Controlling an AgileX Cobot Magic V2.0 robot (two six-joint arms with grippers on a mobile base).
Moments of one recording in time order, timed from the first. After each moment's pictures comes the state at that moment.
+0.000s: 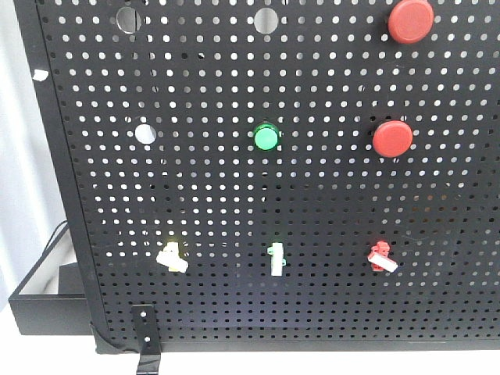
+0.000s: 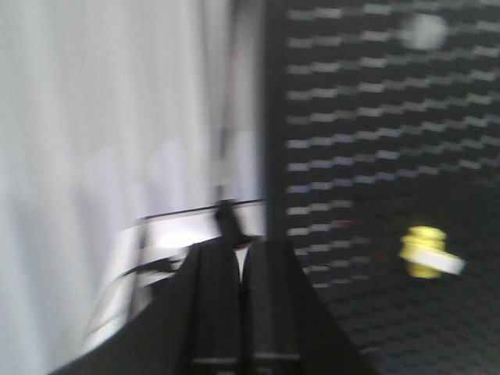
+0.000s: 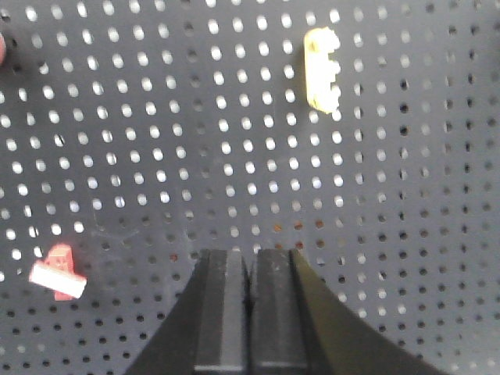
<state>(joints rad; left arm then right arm) -0.22 0.71 -0.46 0.14 -0.24 -0.04 -0.07 0.51 -0.36 -0.05 -0.14 0.13</state>
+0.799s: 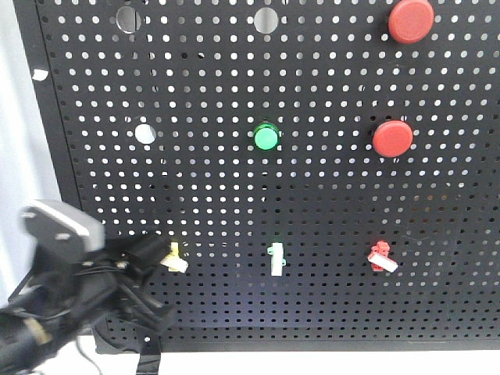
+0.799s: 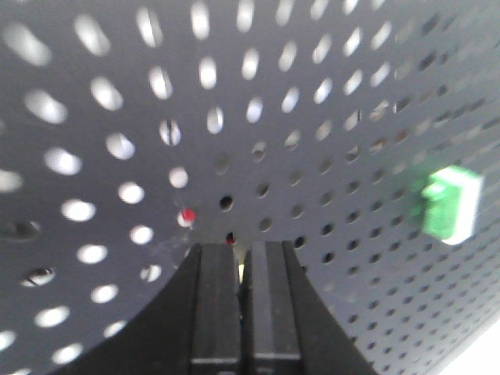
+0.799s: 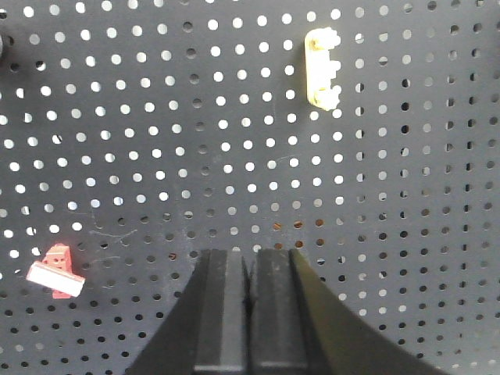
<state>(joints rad) -0.42 1.39 -0.76 0.28 -0.49 -0.14 -0.07 0.51 -0.36 -0.05 -0.14 0.13</state>
